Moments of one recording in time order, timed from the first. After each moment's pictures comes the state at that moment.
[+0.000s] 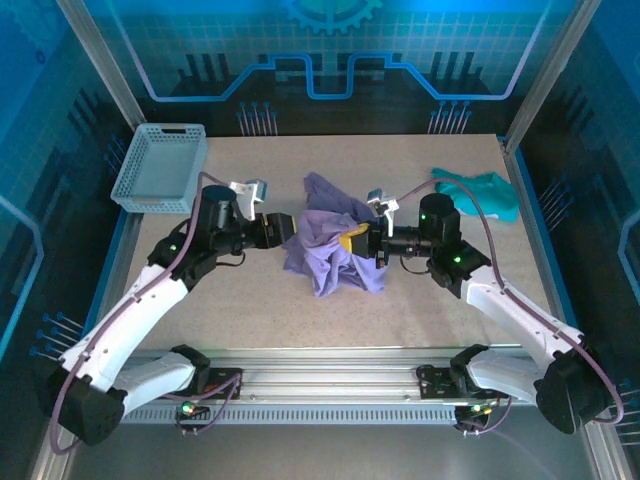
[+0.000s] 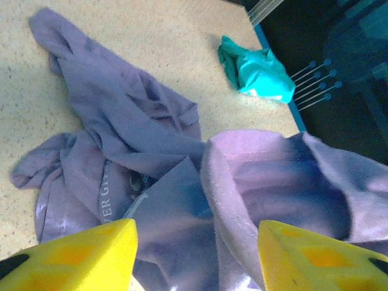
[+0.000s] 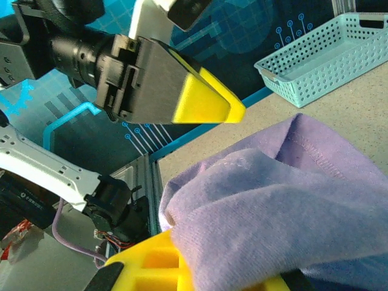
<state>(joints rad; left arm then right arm) -0.43 1.04 1.00 -0.49 0.31 -0.55 0.49 1.11 0.80 0.08 -0.87 0.28</state>
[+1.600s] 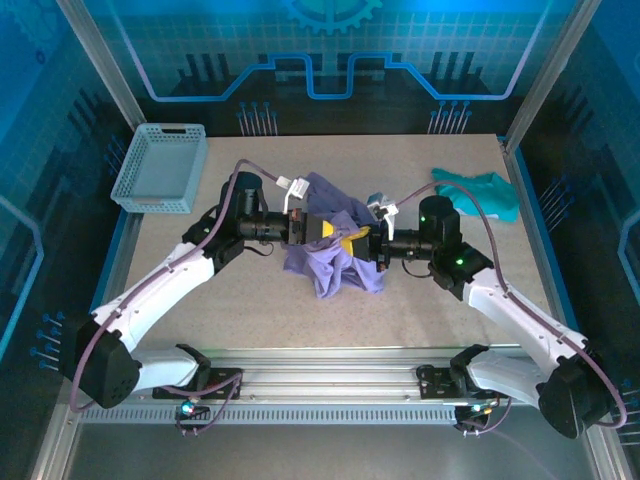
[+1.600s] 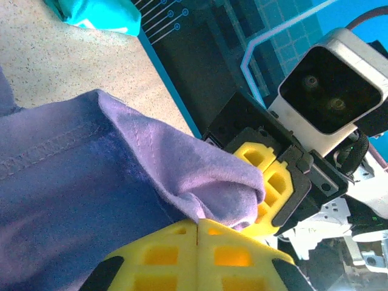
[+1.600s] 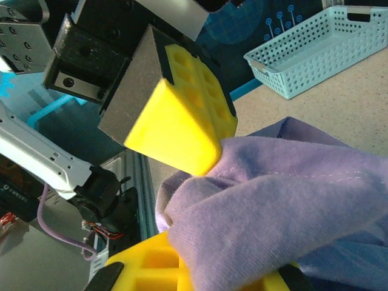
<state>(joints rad) -0.49 1.26 1.04 -0.17 0.84 -0.71 0.49 1.08 0.80 -0.02 -0.81 0.21</state>
